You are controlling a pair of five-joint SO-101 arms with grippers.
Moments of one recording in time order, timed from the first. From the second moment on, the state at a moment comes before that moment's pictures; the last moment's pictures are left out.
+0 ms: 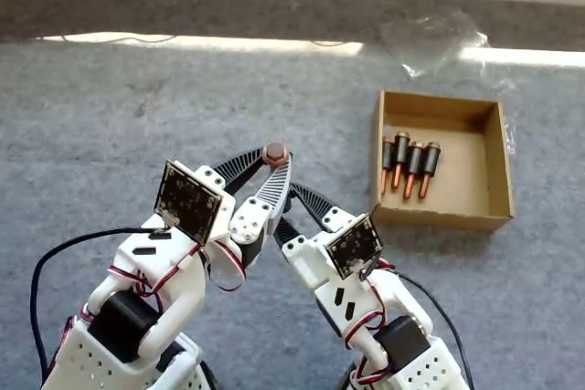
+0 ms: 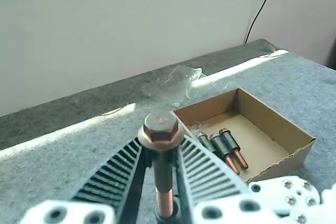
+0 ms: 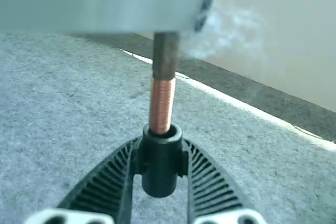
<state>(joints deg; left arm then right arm) 30.3 -81.1 59.3 39.7 5.6 -40.0 -104.4 95.7 21.9 8.0</state>
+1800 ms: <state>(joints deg) 25.4 -81.4 71.5 35.6 7.9 -39.8 -104.3 95.7 22.0 8.1</state>
